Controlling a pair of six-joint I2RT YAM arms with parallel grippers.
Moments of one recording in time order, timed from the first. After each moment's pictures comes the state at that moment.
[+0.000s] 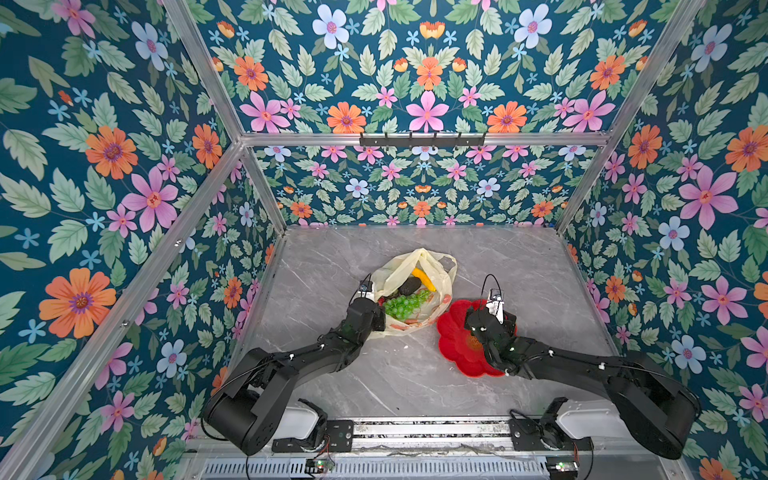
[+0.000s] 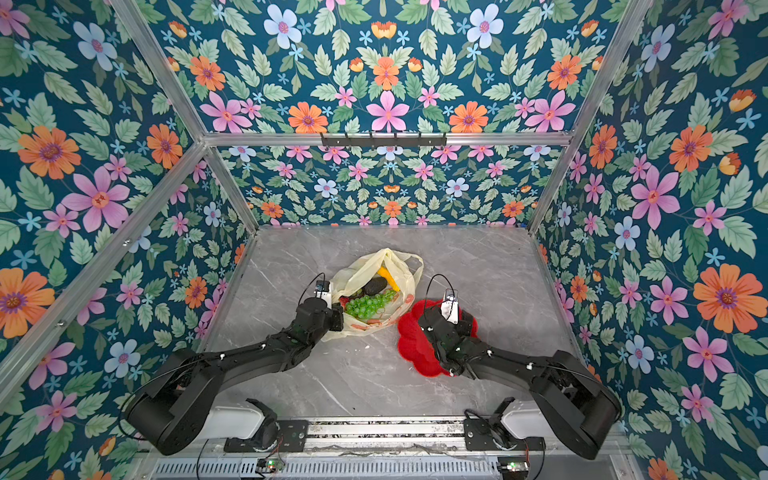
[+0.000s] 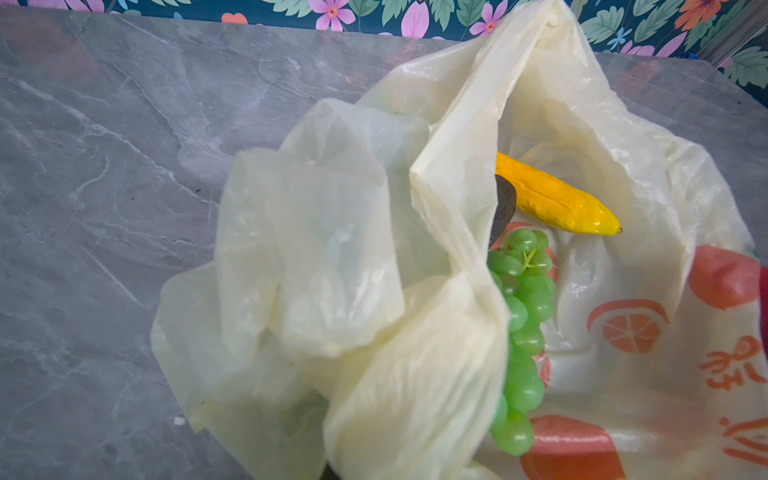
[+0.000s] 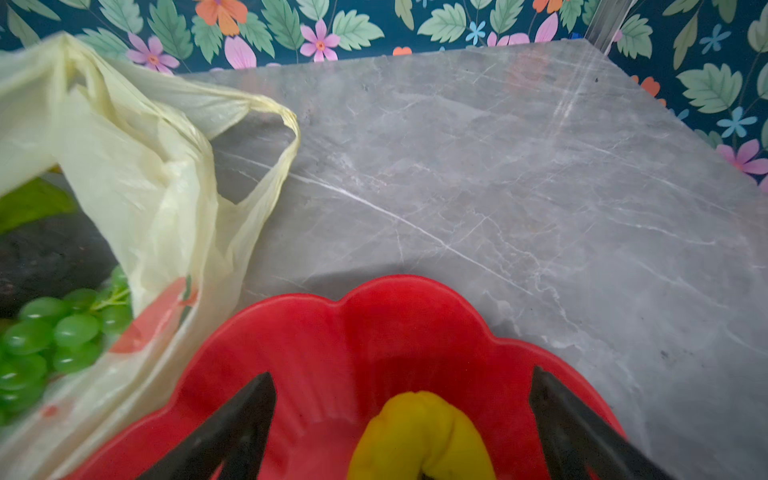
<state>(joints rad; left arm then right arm) -0.58 1.36 0.46 0.36 -0.24 -0.31 0.76 1.27 0.52 0.05 0.76 0.58</state>
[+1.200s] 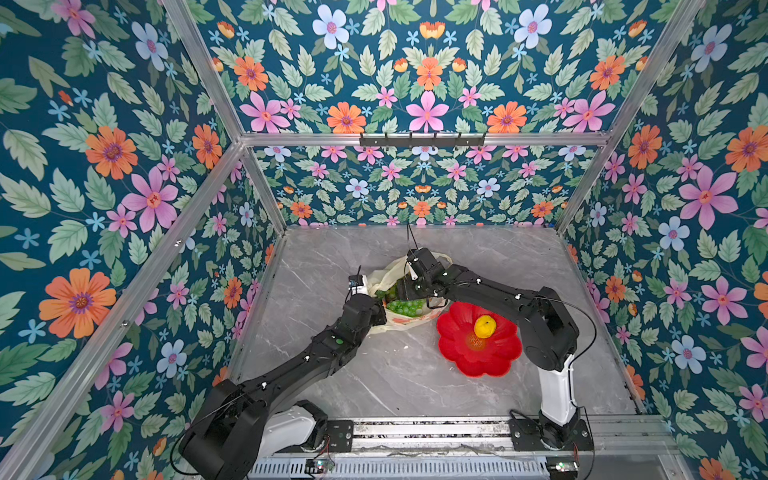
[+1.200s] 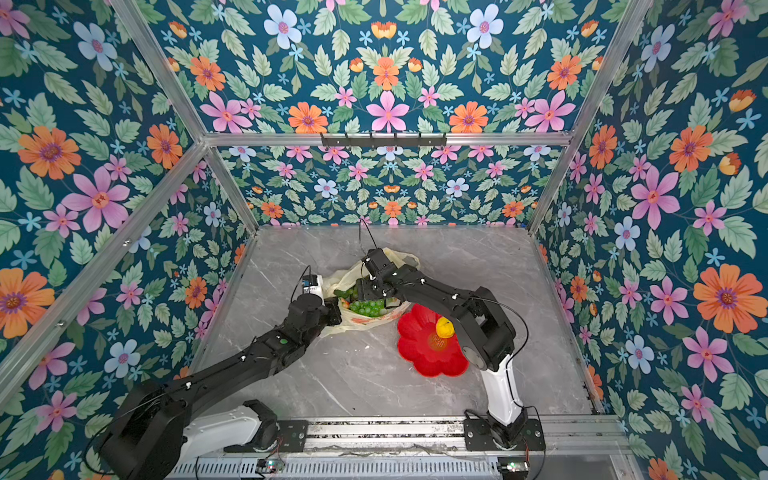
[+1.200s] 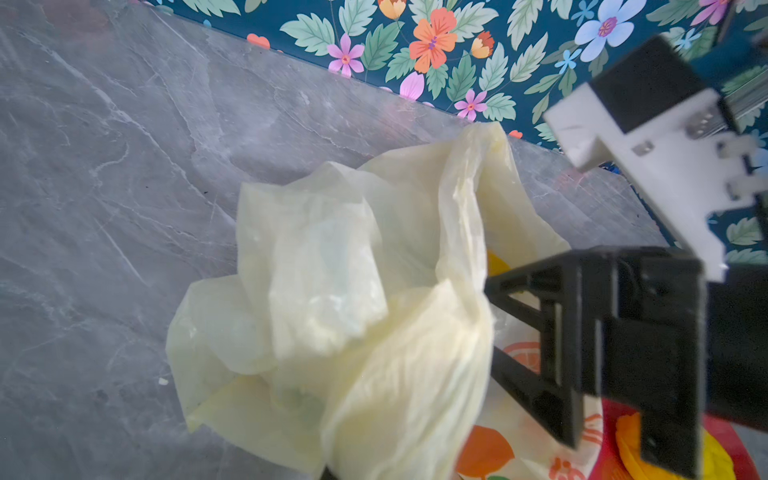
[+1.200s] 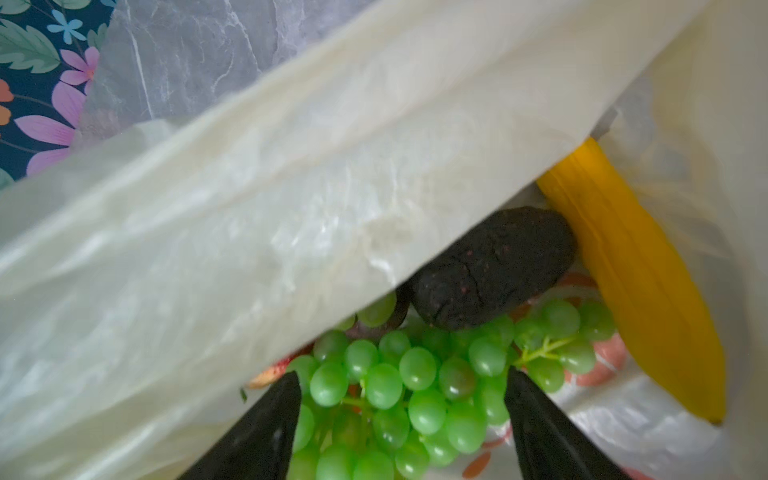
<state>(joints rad) -0.62 1.17 0.54 0.13 -0.27 -0.55 0.72 2.06 1.62 -0.47 -0.03 0.47</state>
